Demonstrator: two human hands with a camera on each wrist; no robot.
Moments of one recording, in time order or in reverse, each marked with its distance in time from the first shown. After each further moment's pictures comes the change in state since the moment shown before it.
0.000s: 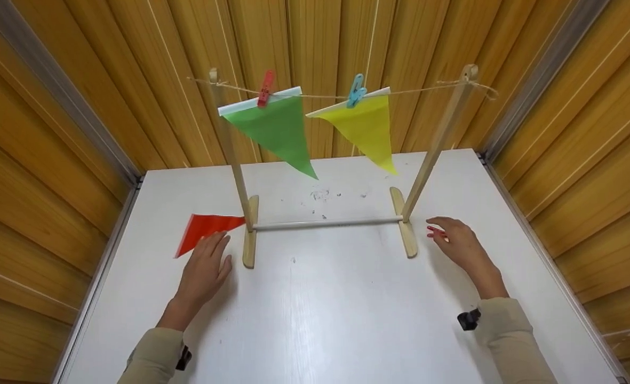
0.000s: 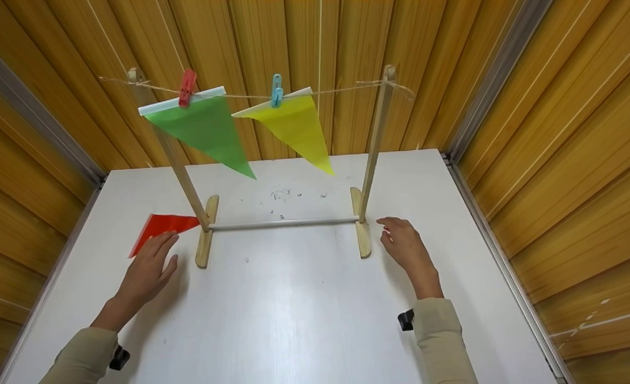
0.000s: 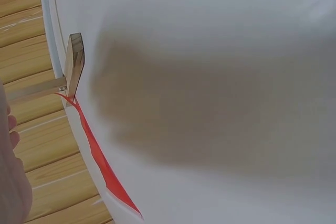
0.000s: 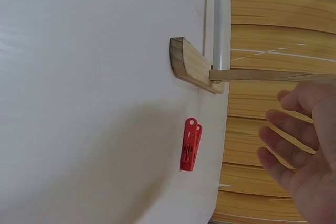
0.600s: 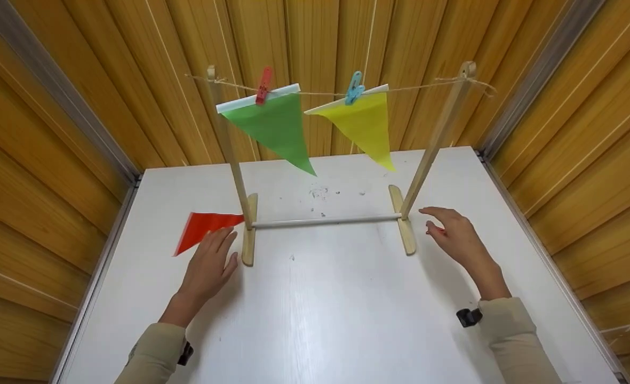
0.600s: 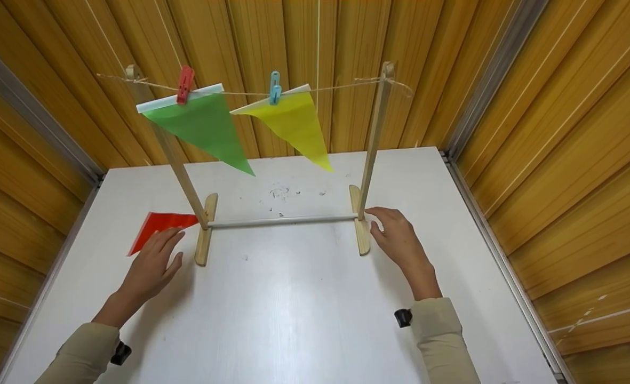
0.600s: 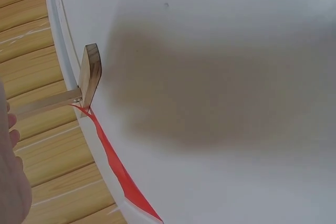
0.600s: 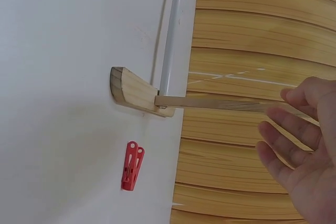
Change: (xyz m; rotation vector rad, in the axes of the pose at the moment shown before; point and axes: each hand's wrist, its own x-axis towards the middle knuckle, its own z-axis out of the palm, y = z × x) left_hand 0.007 0.015 -0.004 0.023 0.013 0.081; right_hand -0.003 -0.039 -0.019 0.047 0.128 -0.138
